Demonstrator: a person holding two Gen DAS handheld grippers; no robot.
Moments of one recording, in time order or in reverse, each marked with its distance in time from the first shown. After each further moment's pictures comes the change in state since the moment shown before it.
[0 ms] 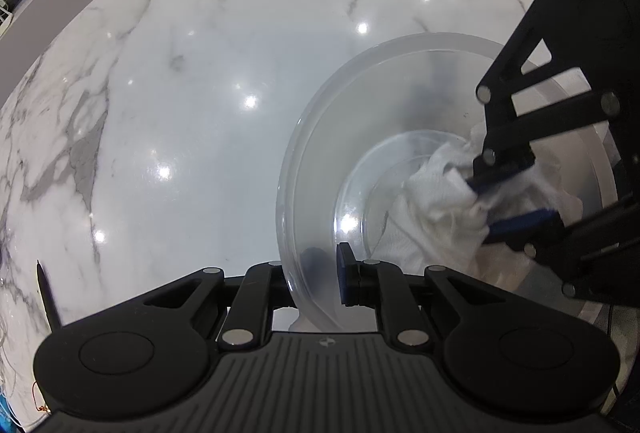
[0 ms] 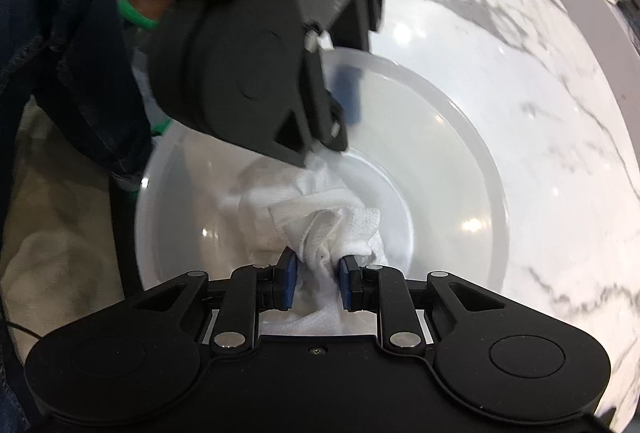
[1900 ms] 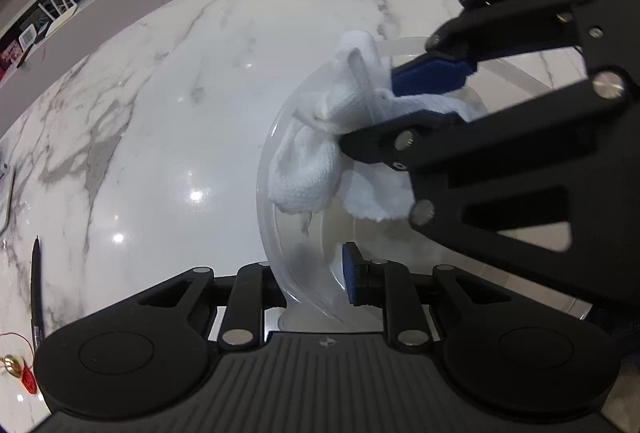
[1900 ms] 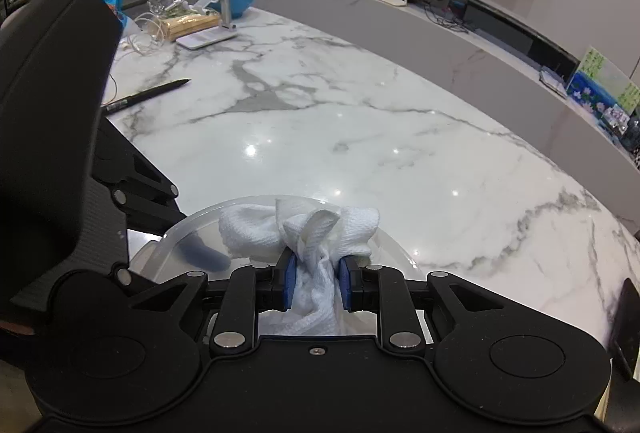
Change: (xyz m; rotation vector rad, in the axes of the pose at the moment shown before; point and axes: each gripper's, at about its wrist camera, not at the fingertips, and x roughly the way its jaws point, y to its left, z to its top) left arm 0.007 -0.039 0.008 -0.173 -0.169 0.125; right arm -0.045 -0.035 -0.044 0.534 -0.408 -0.302
